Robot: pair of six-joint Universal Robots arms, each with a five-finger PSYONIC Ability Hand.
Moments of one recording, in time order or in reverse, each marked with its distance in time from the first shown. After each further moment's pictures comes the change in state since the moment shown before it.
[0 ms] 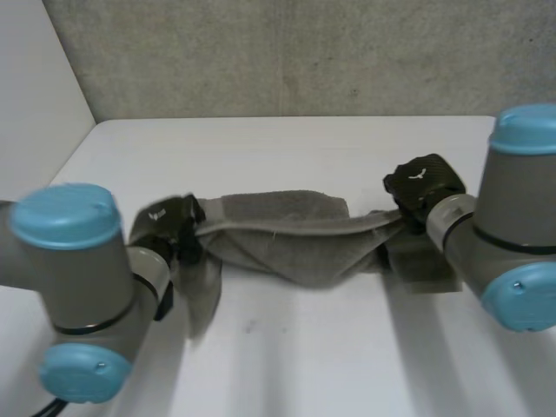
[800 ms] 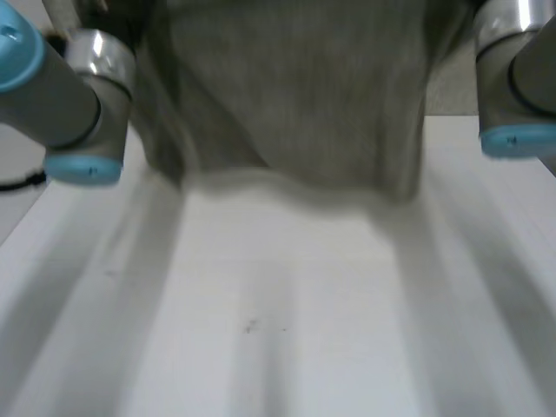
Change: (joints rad) left arm 0.142 -0.181 0.738 0.276 0.174 1.023; right arm -0.067 0.103 -0.559 -0.481 0.011 -0.419; left_hand 0.029 0.032 0.026 0.029 0.045; right_hand 0.000 0.003 0.000 0.002 0.036
